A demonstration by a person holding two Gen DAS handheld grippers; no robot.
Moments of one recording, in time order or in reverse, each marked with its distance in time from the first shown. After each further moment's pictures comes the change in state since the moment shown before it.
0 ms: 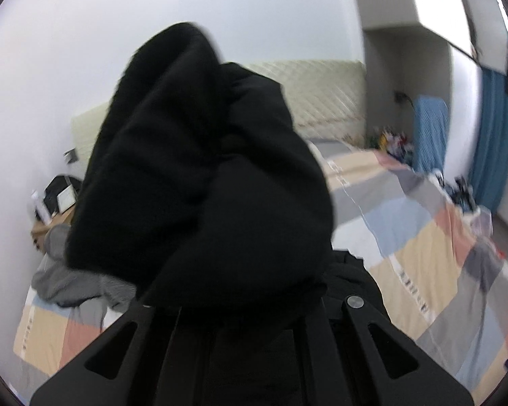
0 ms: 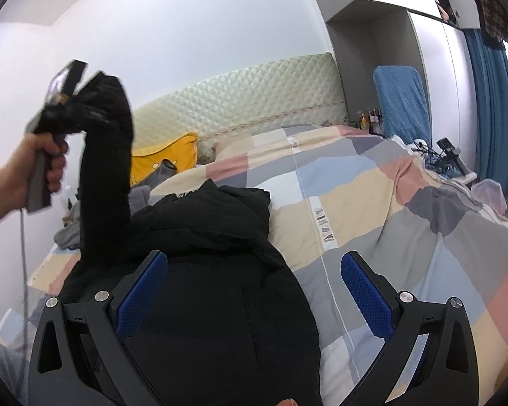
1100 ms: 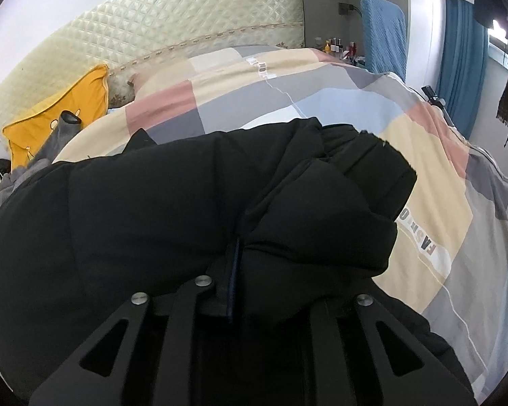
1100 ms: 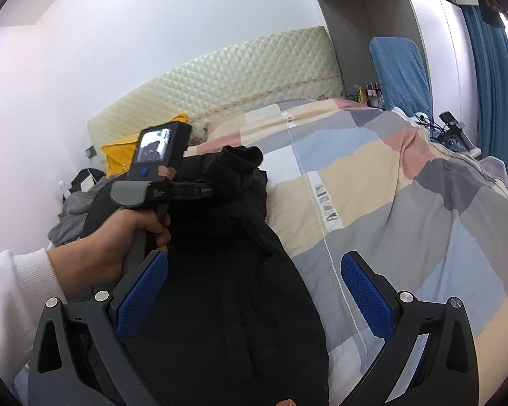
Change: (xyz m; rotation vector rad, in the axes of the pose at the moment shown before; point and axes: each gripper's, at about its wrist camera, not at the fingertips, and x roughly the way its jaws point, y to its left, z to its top) left arm 0.177 -0.158 -0.107 0.105 0.258 -0.199; right arm 0.043 -0.007 -0.011 0.047 0.096 -0.012
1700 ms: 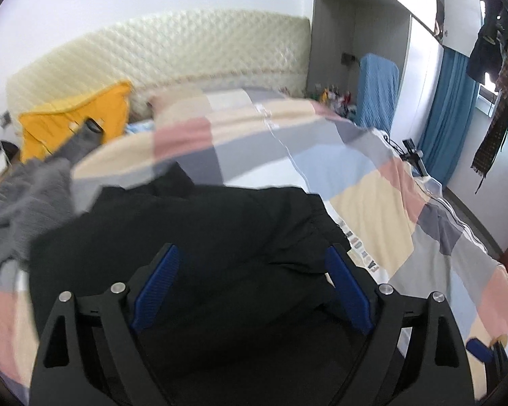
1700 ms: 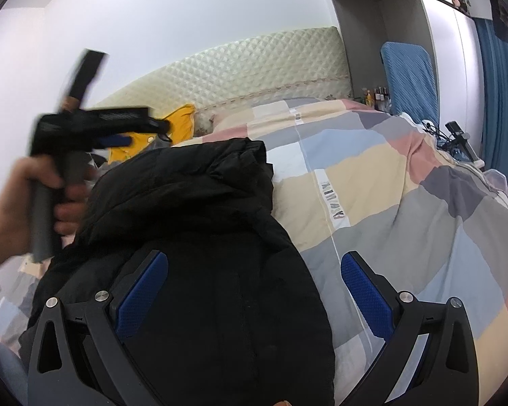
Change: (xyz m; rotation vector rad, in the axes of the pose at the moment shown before) left arm -0.142 0.048 0.006 -0.116 -0.137 -0.062; right arm 0.003 0.021 -0.006 -0.087 0.005 -0.003
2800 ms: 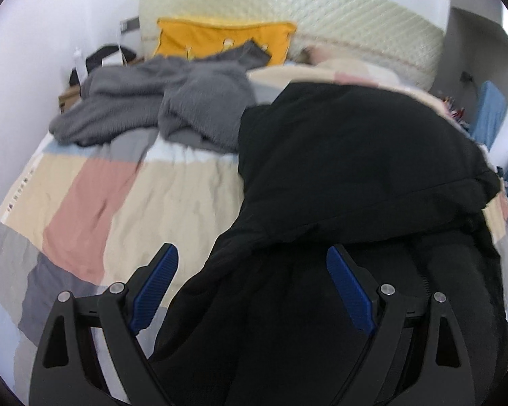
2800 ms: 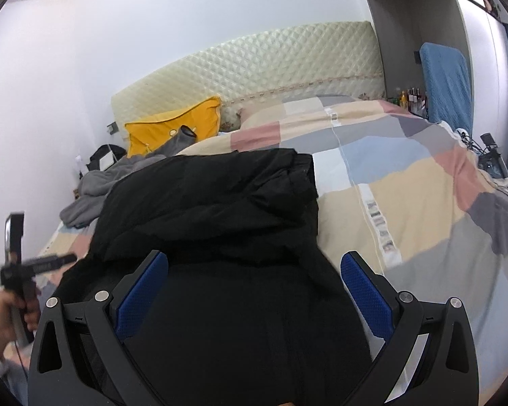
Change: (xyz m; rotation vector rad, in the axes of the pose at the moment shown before) left arm -0.045 0.228 -0.169 -0.336 0.151 0.317; right arm 0.083 0.026 0.062 -0.018 0.058 0.098
